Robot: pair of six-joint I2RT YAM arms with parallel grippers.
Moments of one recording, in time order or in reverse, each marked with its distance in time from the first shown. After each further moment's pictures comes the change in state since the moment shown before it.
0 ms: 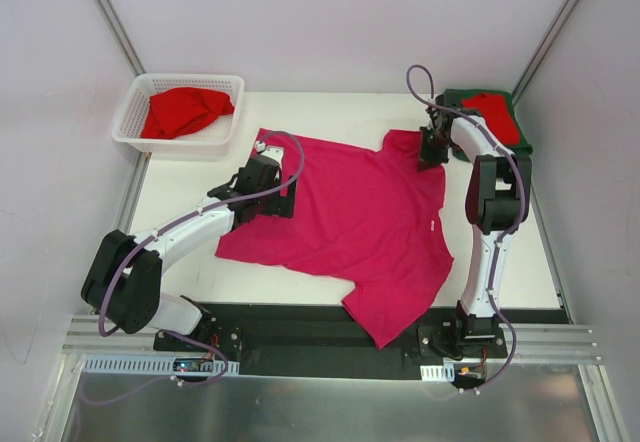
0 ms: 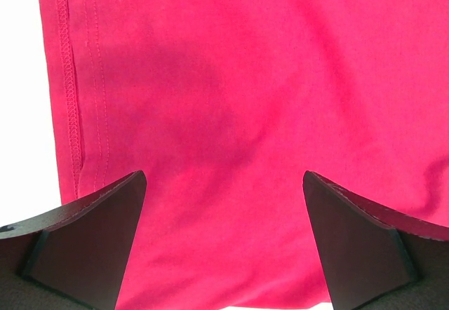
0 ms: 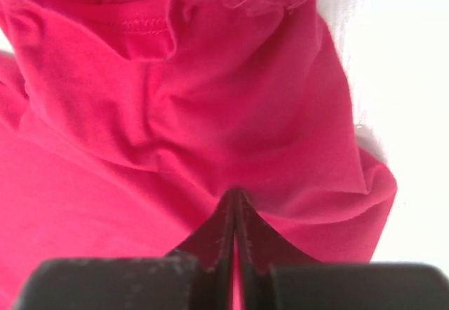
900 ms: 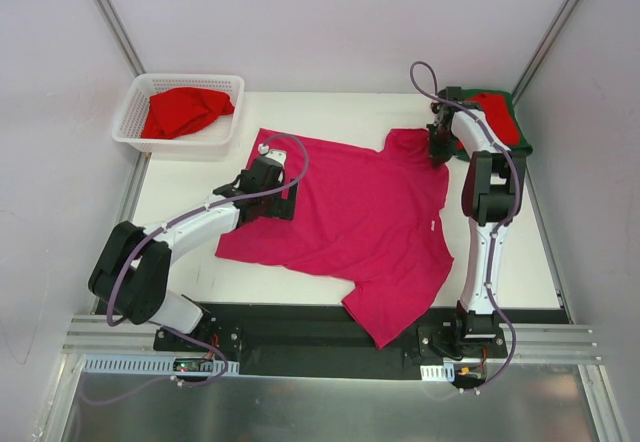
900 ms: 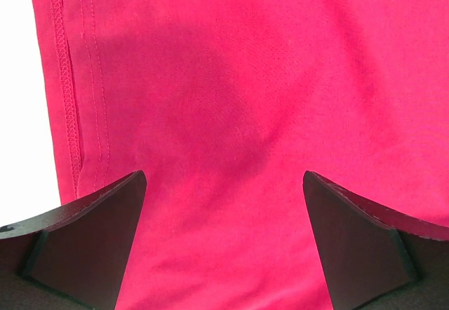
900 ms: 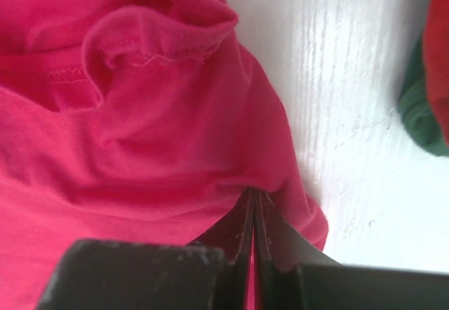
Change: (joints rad) left arm 0.000 0.055 0.002 0.005 -0.017 0.016; right arm -0.026 0.133 0.197 -0.098 0.204 -0.106
